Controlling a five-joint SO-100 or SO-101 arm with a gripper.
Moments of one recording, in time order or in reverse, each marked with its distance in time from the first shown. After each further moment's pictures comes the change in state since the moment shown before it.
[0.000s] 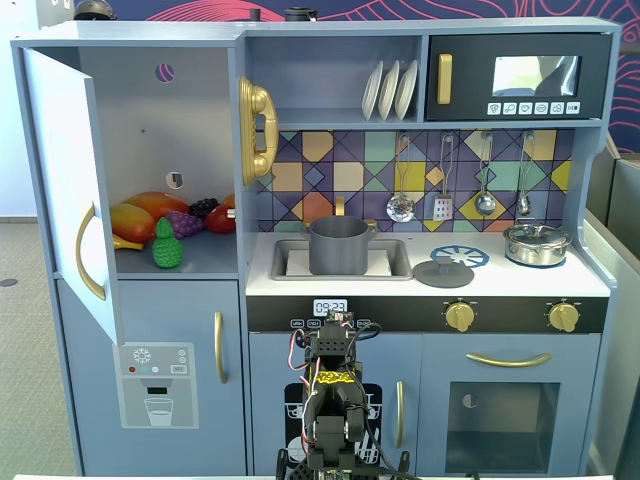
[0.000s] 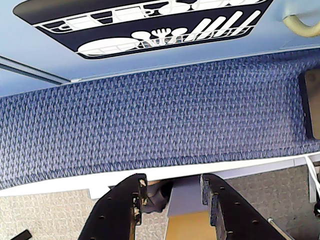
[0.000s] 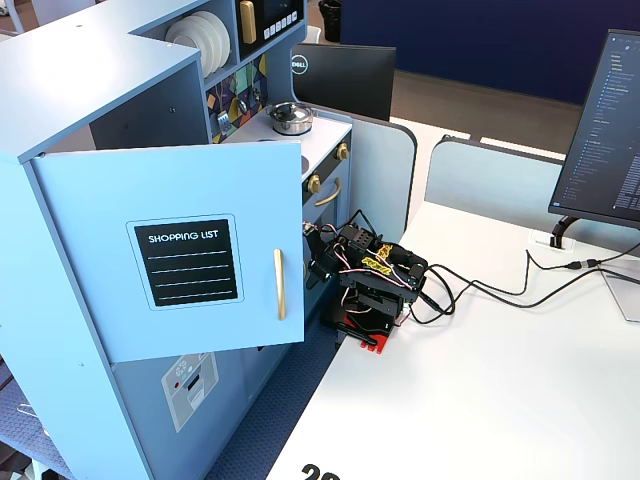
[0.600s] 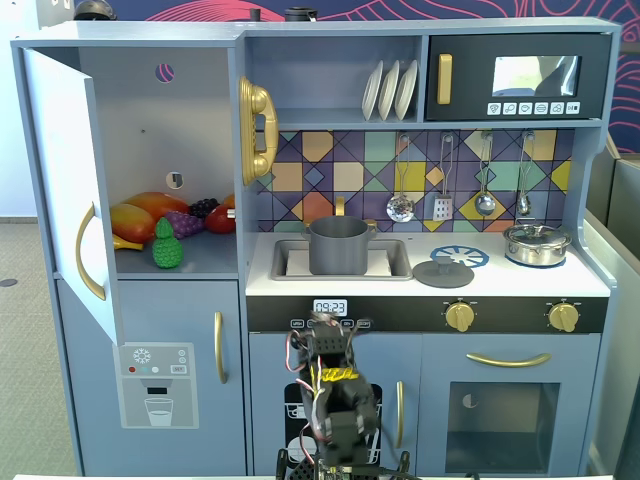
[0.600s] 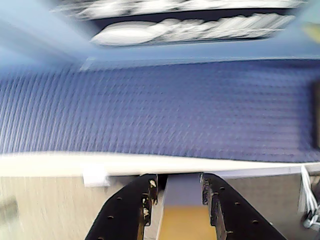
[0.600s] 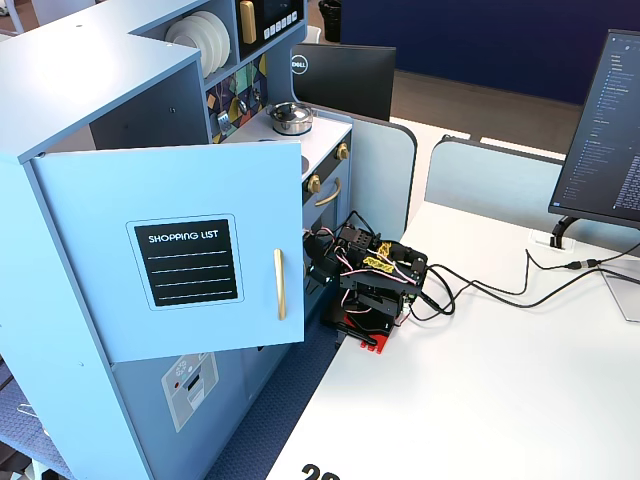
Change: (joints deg) arm -13.7 -3.8 -4.0 -1.8 0.3
